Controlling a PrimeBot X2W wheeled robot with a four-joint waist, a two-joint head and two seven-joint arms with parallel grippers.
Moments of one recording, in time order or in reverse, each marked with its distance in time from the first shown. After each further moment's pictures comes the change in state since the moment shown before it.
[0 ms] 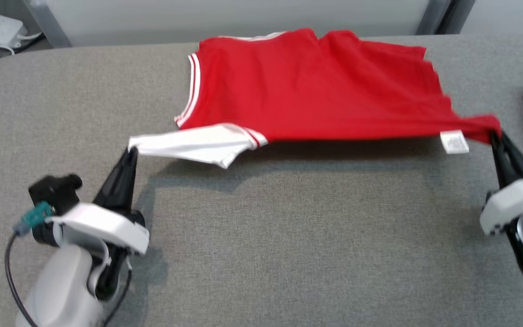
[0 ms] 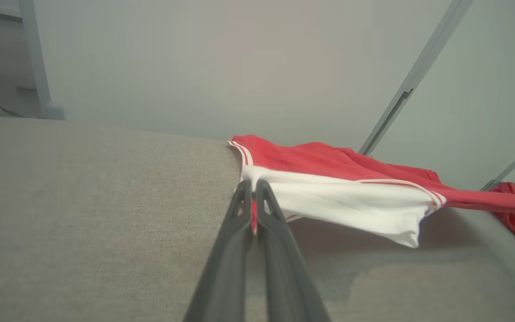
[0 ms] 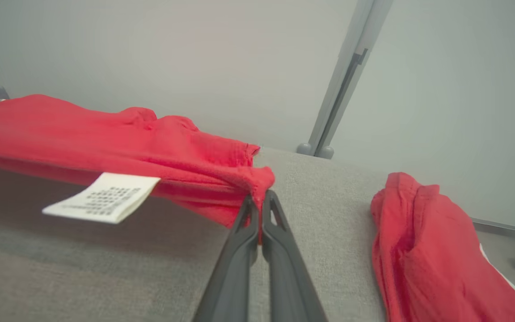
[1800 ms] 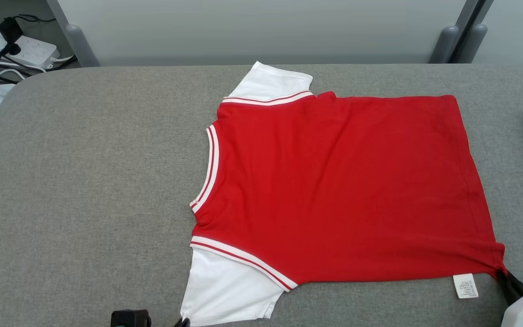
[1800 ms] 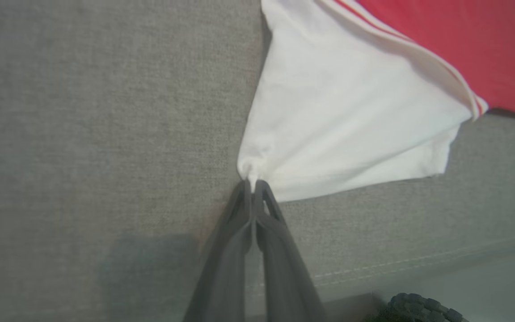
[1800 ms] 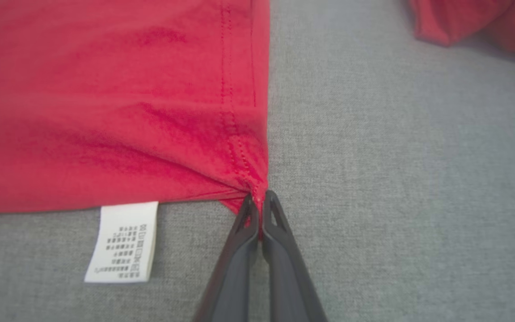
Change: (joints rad) left arm 0.566 0.025 -0.163 -0.367 0.000 0.275 0.383; right arm 0.496 -0.021 -0.092 -0.178 0.169 0.004 0.276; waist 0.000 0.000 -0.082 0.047
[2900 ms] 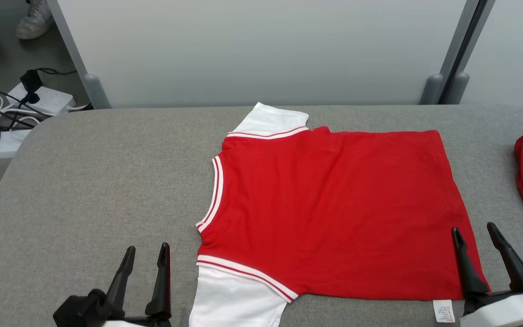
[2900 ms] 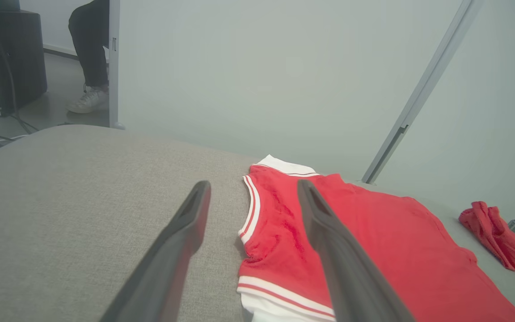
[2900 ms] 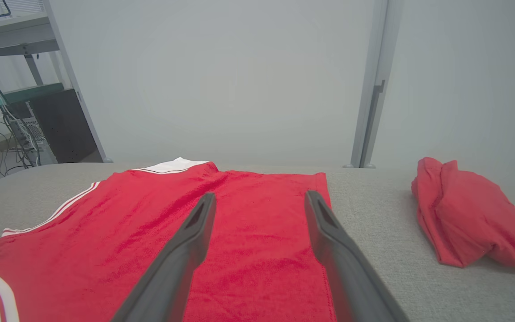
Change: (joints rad) left arm -0.003 -0.057 0.159 -0.207 0.079 0.032 -0.382; right arm 0.077 0.132 -0.014 -0.337 -0.073 0.000 -0.275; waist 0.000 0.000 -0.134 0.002
